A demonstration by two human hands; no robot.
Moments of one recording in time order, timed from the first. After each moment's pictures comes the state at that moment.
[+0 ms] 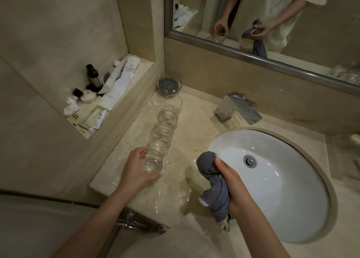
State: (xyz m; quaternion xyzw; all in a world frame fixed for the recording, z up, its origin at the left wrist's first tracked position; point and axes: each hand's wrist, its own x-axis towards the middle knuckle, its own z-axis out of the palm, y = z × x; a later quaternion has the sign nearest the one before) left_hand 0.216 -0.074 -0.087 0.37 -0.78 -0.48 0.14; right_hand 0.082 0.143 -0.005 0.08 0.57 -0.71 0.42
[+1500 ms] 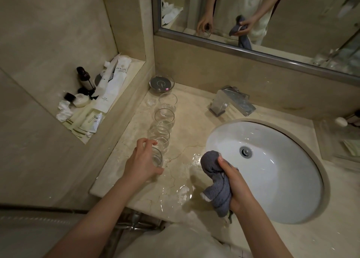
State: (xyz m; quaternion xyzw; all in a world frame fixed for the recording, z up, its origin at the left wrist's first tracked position) left_hand 0.192 -0.085 -0.059 0.30 -0.91 -0.27 -0.03; right_hand 0.103 0.143 -0.006 0.15 0.56 -0.72 0.39
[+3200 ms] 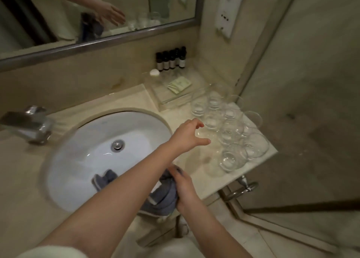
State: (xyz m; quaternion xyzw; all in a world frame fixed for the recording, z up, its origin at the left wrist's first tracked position) left_hand -0.035 0.430 -0.015 -0.19 -0.88 -0.38 -0.21; right_hand 0.083 0.438 -0.055 0.37 0.43 -0.81 0.15
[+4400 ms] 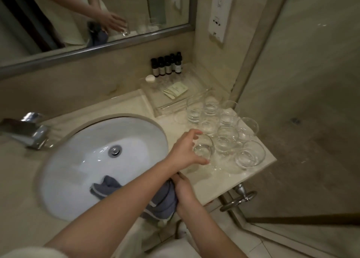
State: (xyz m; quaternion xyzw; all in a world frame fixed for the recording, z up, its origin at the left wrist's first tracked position) left_hand -0.017 0.446 -0.032 -0.16 -0.85 -0.46 -0.21; right_hand 0.067 0.467 -0.093 0.37 0.50 -0.76 0.18
